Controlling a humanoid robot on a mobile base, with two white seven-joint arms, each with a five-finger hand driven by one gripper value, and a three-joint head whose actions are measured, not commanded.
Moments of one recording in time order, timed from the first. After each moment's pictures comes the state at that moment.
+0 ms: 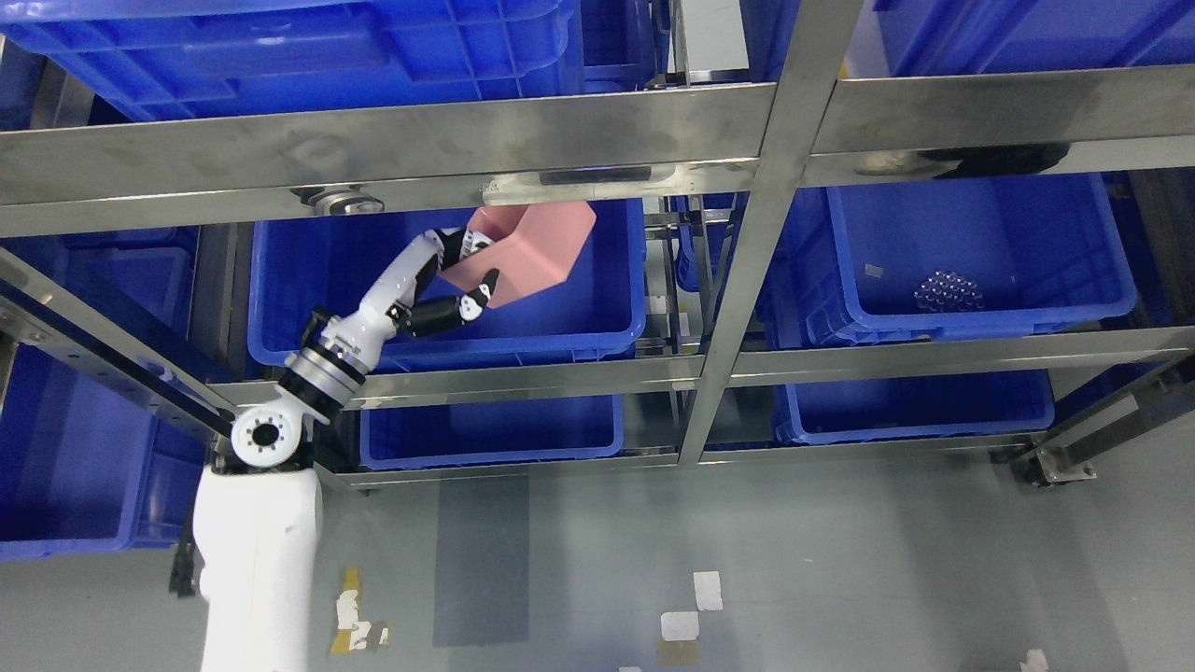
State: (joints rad) left arm -0.54 0.04 0.13 -1.08 -0.24 -0.49 -0.72; right arm 0.00 0.00 -0.05 0.00 0.00 -0.05 0.00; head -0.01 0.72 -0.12
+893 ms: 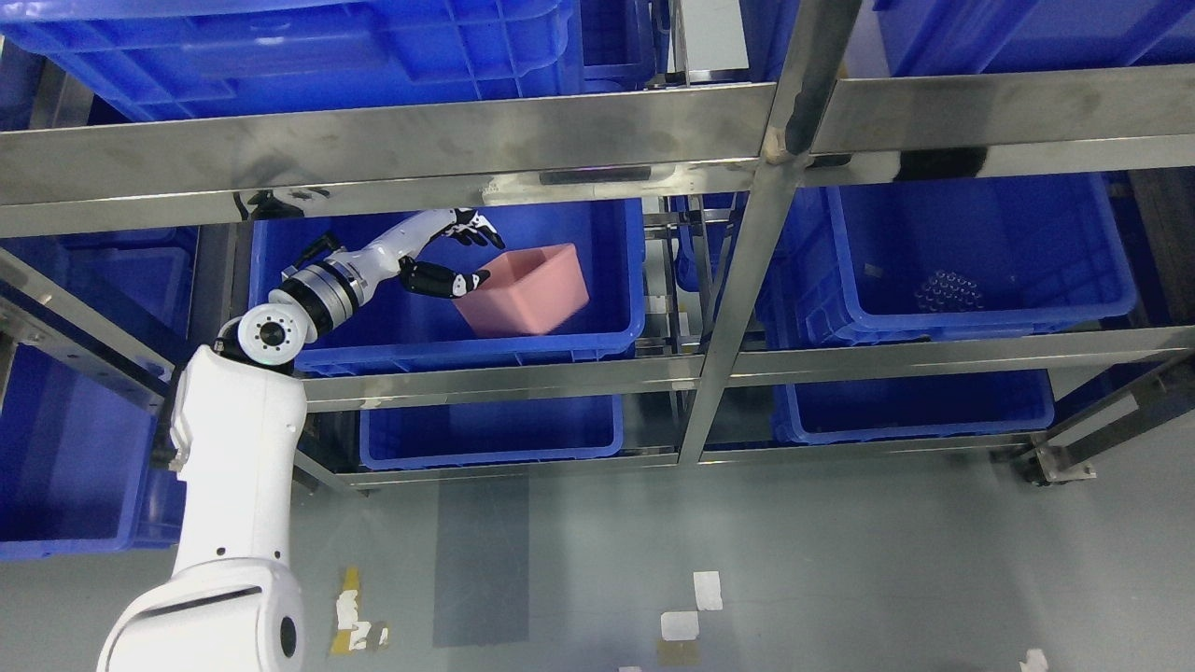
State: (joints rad) left arm -0.80 0.06 0.15 -0.78 -0.76 -0.51 -0.68; right arm 0.00 0.00 -0.05 0.00 0.00 -0.05 -0.01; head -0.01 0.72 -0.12
